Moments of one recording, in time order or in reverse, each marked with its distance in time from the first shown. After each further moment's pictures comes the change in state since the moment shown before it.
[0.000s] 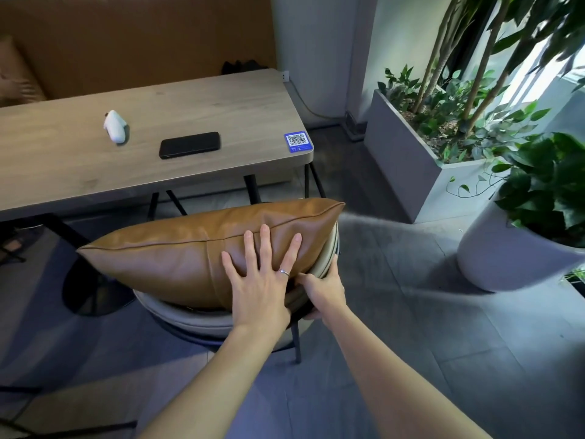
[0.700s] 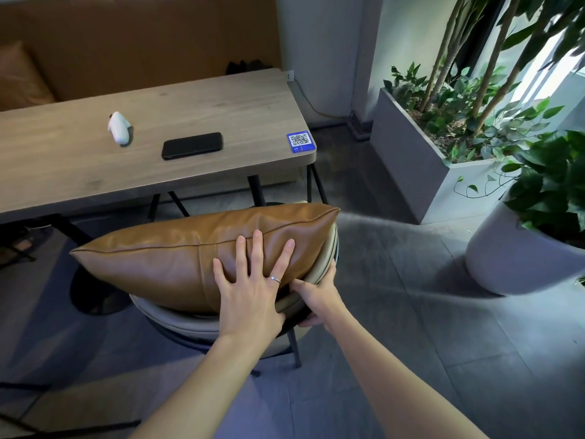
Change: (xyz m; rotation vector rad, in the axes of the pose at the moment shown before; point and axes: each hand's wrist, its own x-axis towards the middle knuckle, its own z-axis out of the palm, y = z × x) left_hand -0.005 -0.014 0.015 0.006 0.092 0.009; right_hand 0.009 0.003 0.007 -0.038 -0.163 0.009
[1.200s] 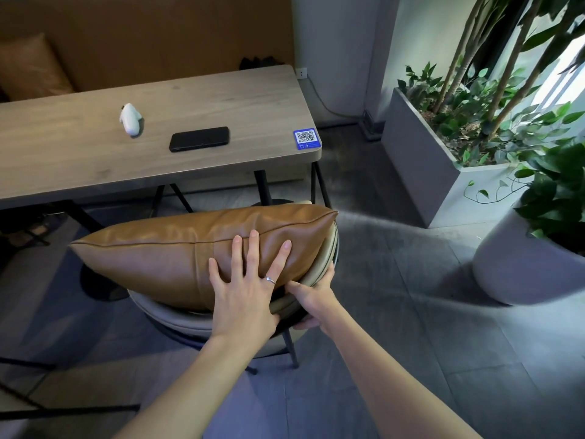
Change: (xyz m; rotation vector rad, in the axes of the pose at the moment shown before) left_hand -0.010 0.006 -0.002 0.018 -0.024 -0.035; right_hand -0.010 0.000 -0.009 -0.004 -0.096 0.063
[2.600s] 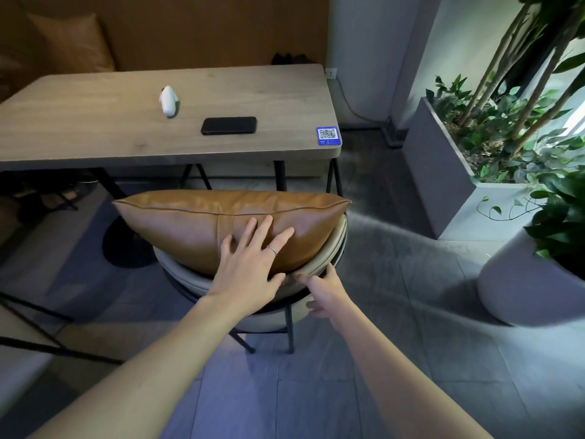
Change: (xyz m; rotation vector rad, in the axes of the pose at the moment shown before) left_hand -0.015 -0.017 -0.038 -0.270 -0.107 0.017; right_hand -0.033 0.009 -0.015 -0.168 -0.030 -0.049
